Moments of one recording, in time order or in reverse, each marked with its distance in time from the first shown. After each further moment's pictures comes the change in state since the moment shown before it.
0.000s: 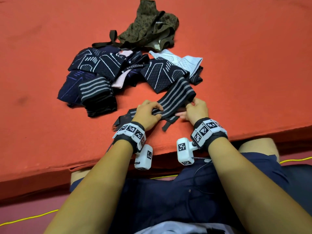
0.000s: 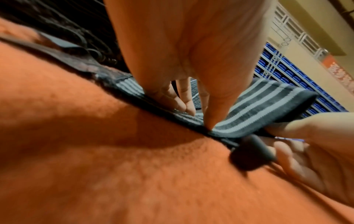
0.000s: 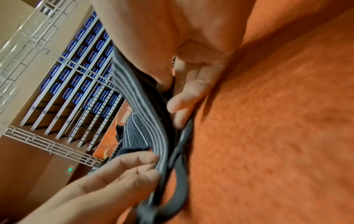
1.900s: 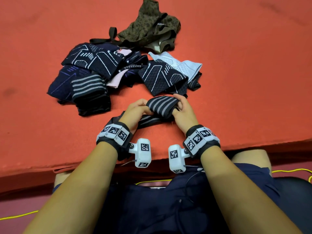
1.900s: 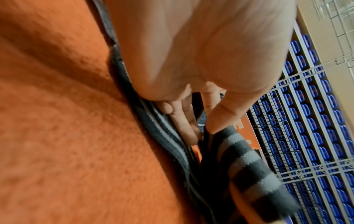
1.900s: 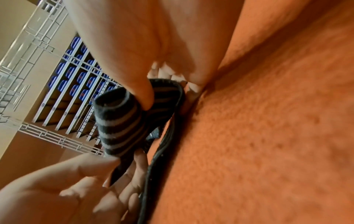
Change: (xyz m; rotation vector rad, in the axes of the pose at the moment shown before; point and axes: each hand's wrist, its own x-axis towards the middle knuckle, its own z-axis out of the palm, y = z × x) left_hand 0.000 0.011 -0.012 -1.026 0.034 -0.256; right_hand 0.007 0.004 0.009 0.006 -0.269 -0.222
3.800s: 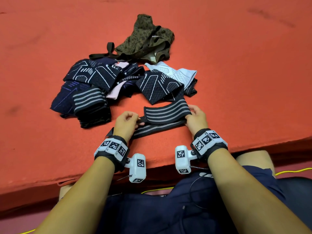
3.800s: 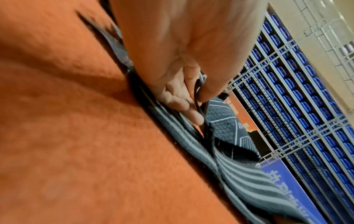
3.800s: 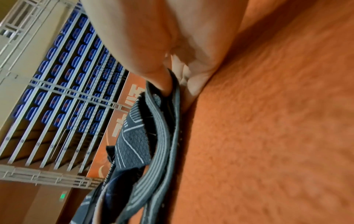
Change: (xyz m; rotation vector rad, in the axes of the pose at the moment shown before) left_hand -0.003 -0.011 -0.016 0.187 0.332 0.044; right_hand 0.002 0.004 -0.030 0.055 0.305 0.146
